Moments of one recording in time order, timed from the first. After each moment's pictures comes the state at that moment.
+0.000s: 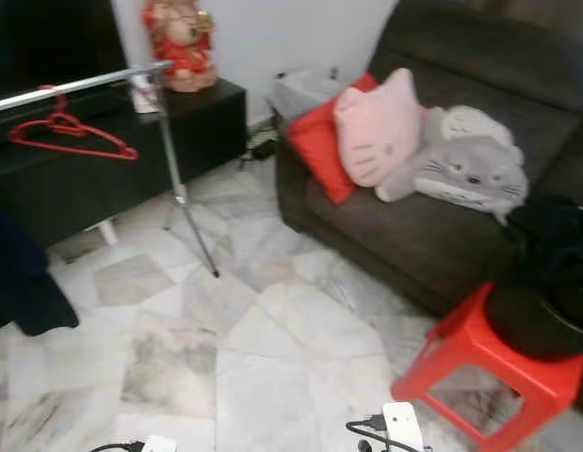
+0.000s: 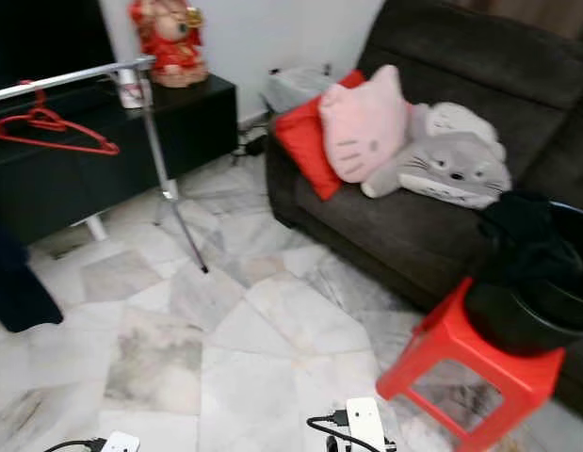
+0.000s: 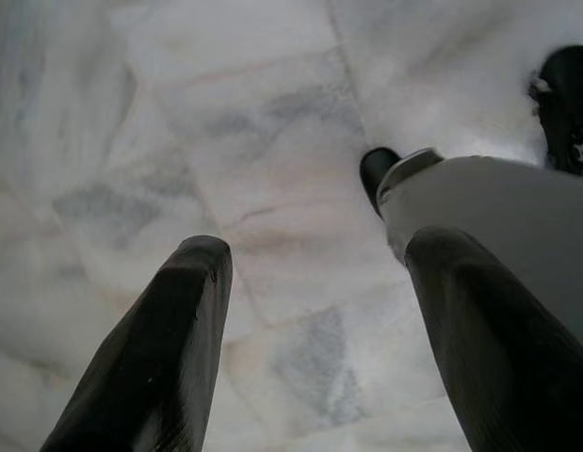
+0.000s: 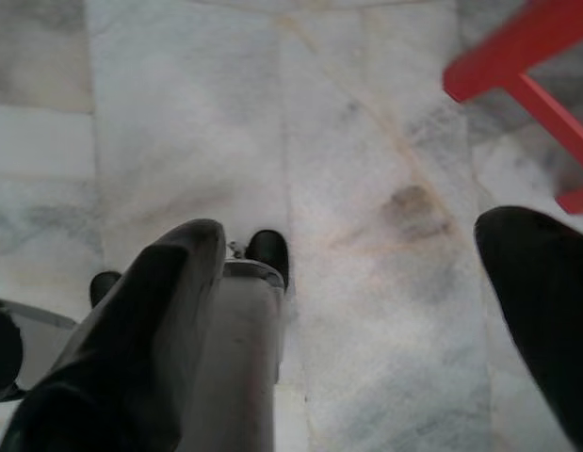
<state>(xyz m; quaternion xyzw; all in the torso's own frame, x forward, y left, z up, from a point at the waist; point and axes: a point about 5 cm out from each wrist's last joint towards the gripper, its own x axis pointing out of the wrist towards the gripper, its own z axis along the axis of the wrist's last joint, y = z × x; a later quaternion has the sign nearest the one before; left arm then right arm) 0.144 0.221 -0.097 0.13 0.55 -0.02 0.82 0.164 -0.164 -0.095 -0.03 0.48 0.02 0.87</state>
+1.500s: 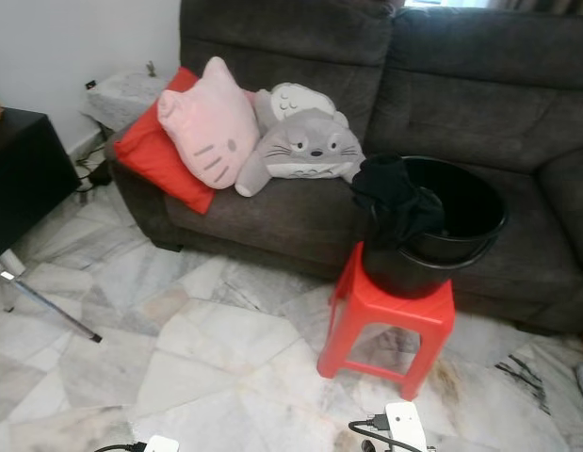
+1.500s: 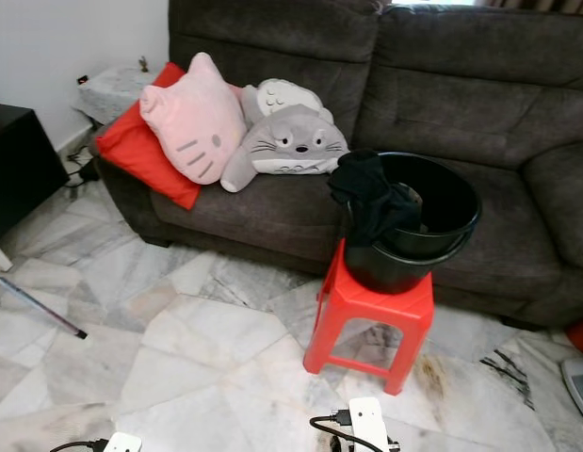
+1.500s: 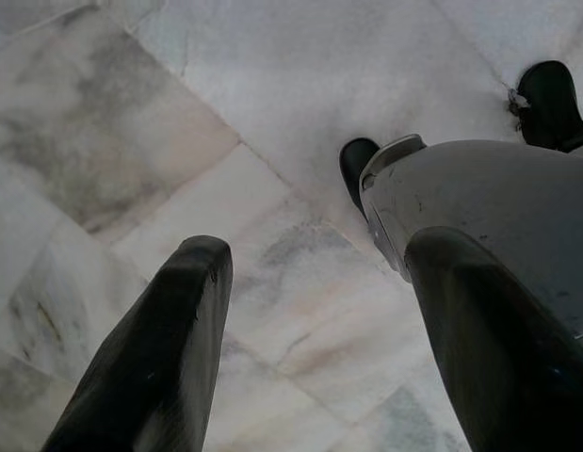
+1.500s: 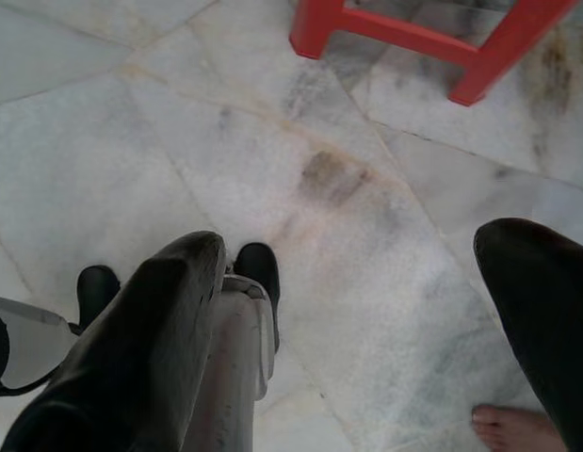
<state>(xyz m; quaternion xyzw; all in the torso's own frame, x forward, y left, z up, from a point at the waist) 0.142 0.218 -0.098 0.13 0.55 -0.03 0.83 0.164 -0.168 -0.095 -0.03 0.49 0.02 0.87</state>
